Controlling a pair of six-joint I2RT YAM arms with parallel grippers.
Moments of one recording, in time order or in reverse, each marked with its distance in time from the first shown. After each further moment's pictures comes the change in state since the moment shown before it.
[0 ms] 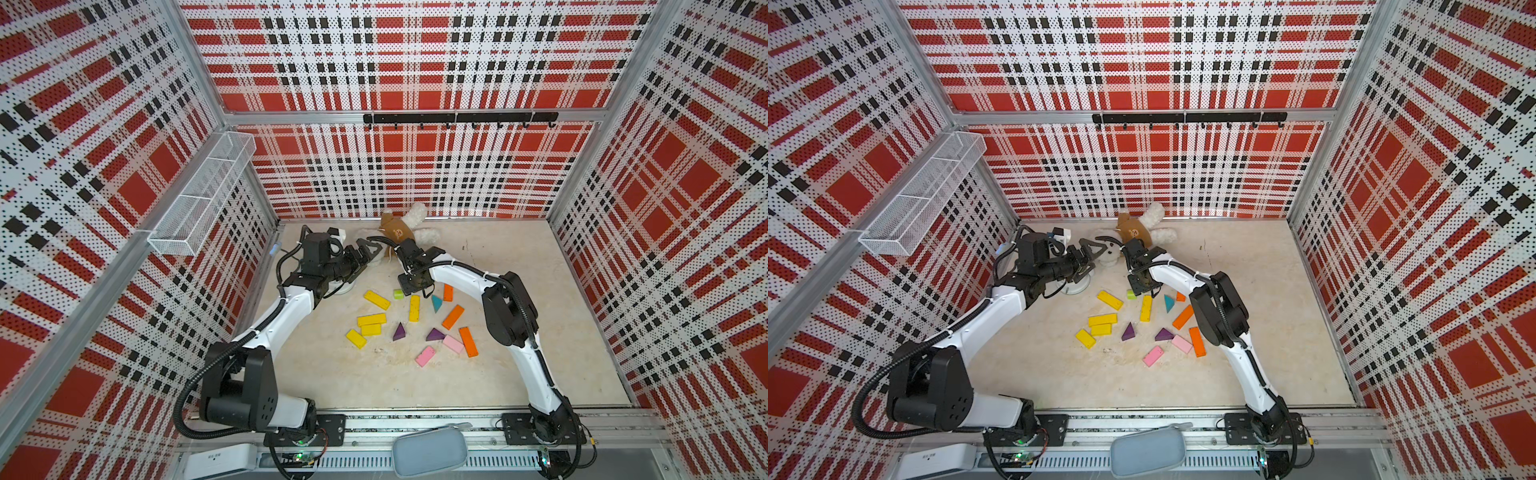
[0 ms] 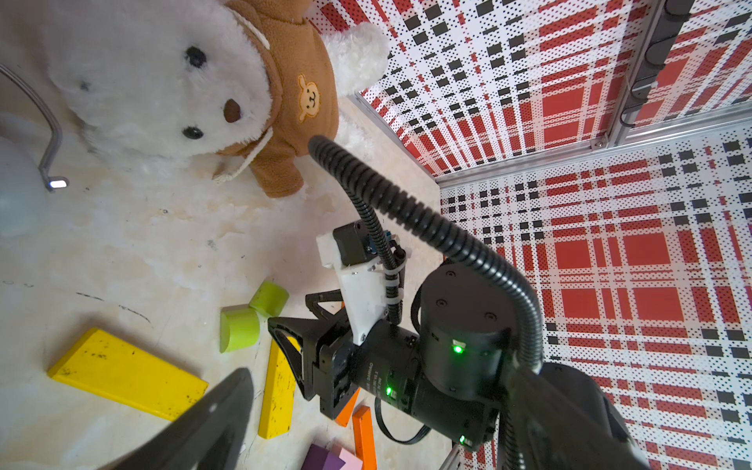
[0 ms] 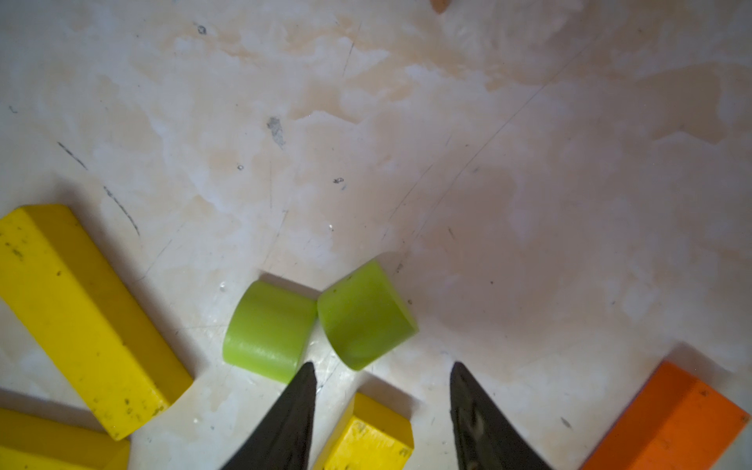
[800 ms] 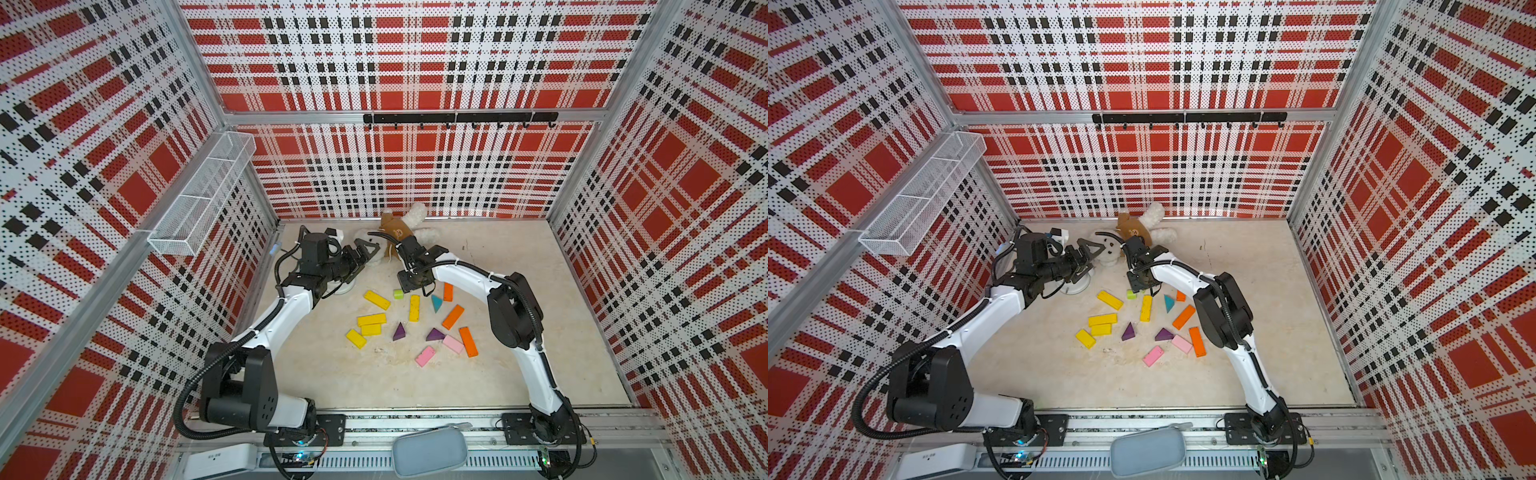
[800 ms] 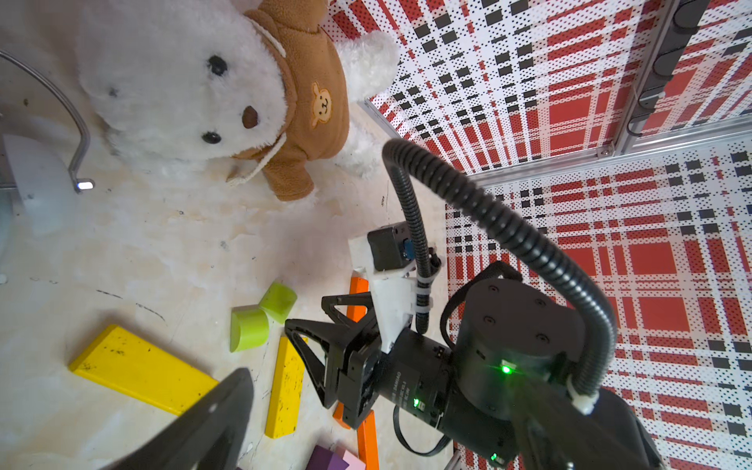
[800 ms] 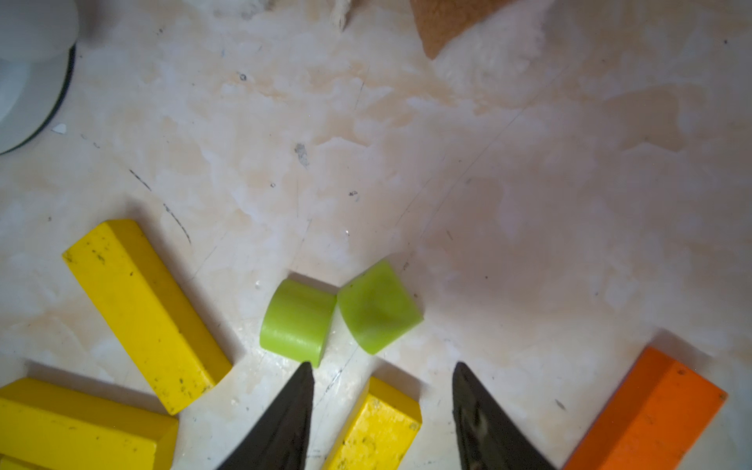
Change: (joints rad) left arm 0.013 0.000 0.000 -0.012 -0.006 0.001; right arm 0.001 -0.034 -0.004 0.025 -0.010 0.037
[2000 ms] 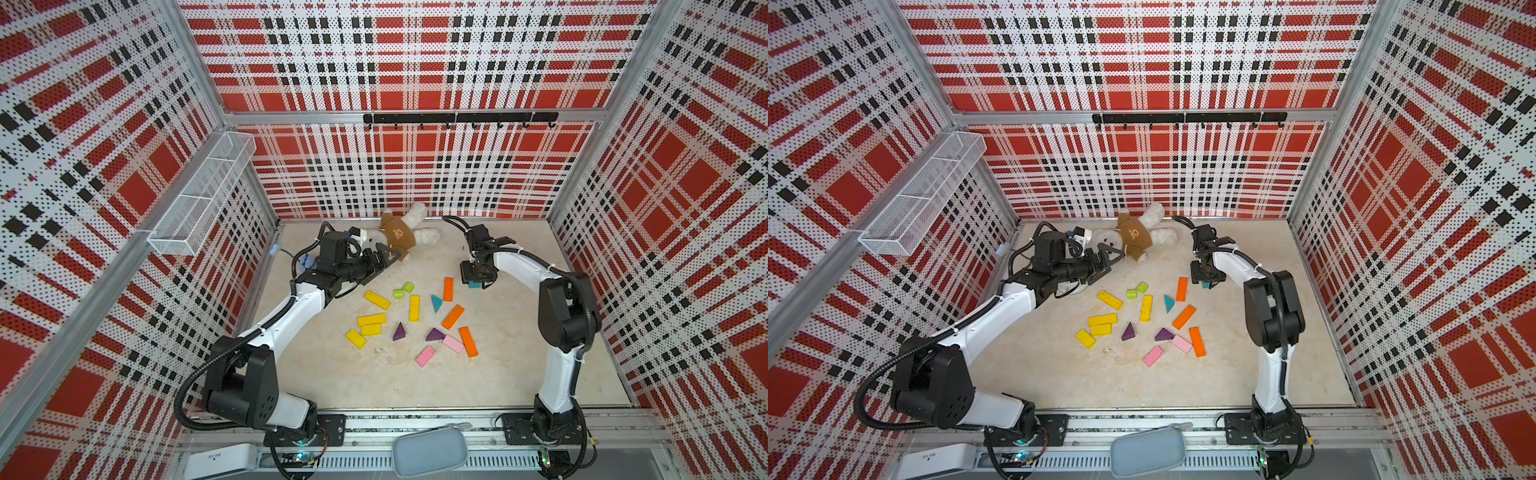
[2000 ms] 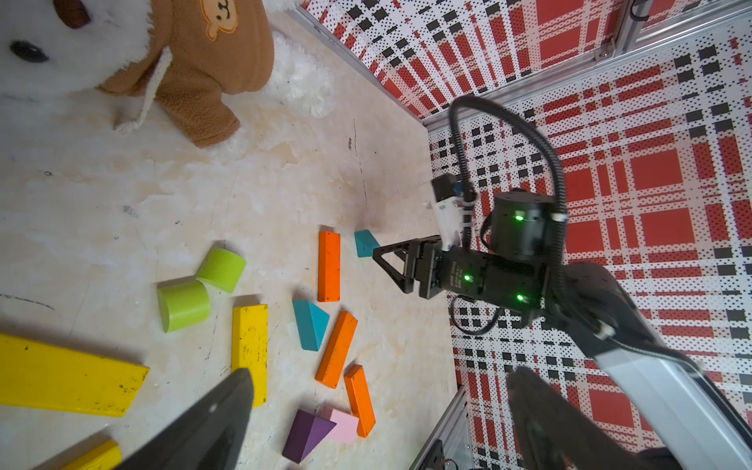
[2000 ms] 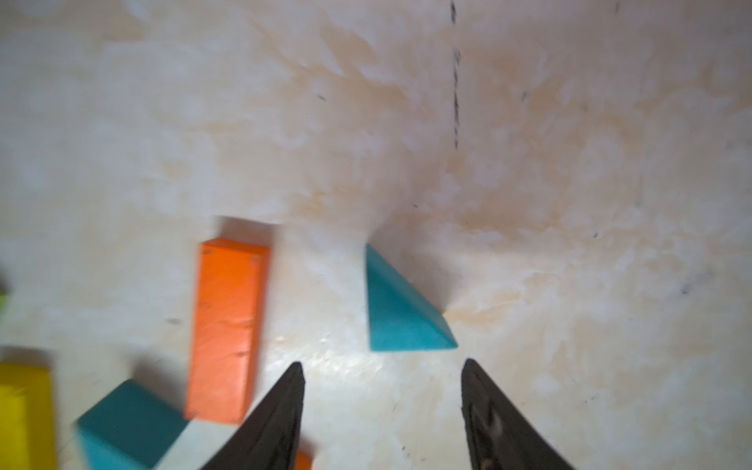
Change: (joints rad) left arm -0.137 0.026 0.054 -0.049 0.030 0.067; right arm -0.356 -0.328 -0.378 -0.007 0.013 -0.037
